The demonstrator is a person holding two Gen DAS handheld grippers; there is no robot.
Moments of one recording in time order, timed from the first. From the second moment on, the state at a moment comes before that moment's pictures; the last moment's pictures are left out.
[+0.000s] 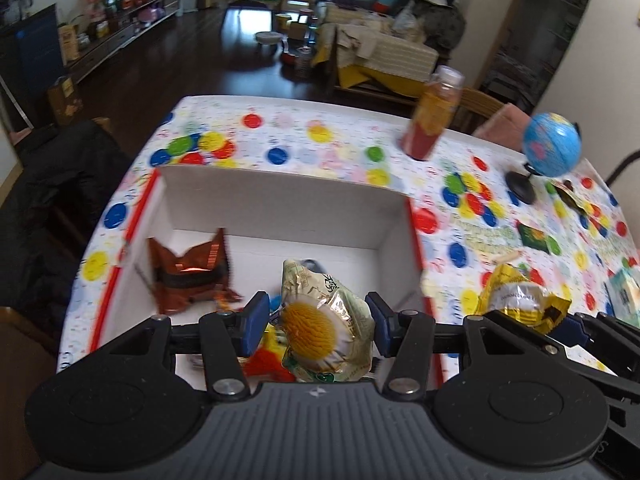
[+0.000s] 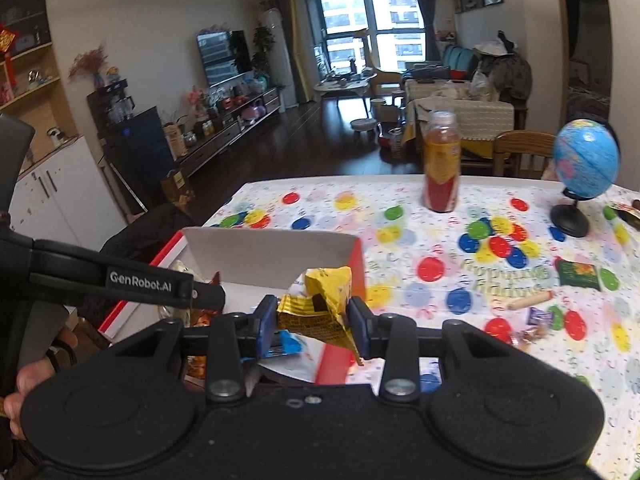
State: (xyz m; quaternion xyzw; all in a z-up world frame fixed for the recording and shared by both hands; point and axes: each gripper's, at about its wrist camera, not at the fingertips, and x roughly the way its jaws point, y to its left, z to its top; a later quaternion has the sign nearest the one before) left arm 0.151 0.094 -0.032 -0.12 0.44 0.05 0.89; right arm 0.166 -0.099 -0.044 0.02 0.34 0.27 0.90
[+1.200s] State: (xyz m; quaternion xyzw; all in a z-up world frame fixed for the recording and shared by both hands) left arm 0.197 0.154 -0.117 -0.08 0.51 0.09 0.85; right arm 0.237 0.004 -0.125 -0.08 0.42 0.28 0.86
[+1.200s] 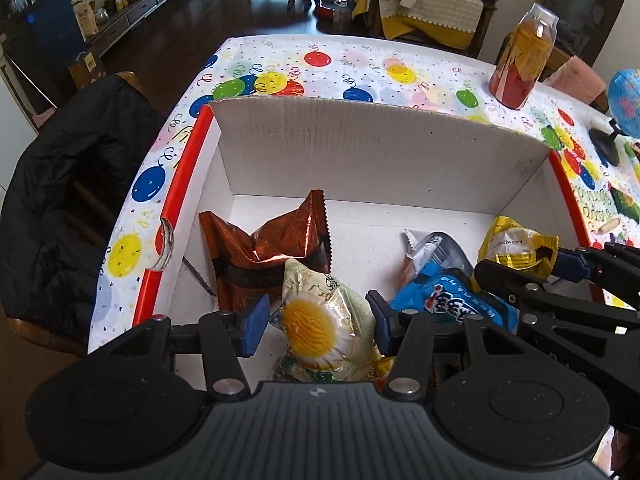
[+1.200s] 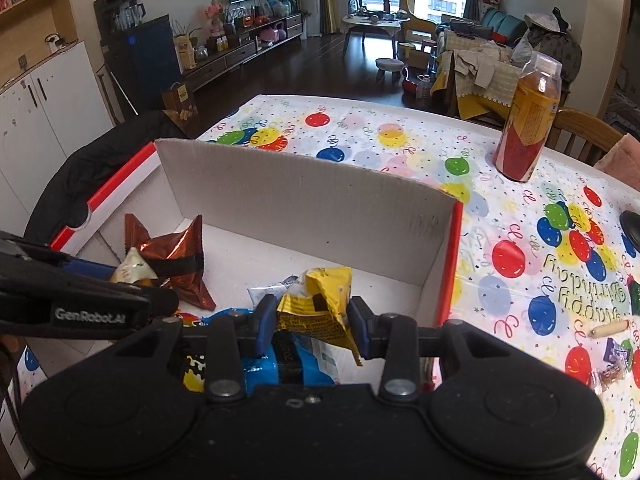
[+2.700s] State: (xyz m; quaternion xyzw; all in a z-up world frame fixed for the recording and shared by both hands) left arm 0.147 0.093 -0.024 -0.07 0.40 0.01 0.91; right arm 0.162 -0.083 -0.037 0.01 0.32 0.25 0.91
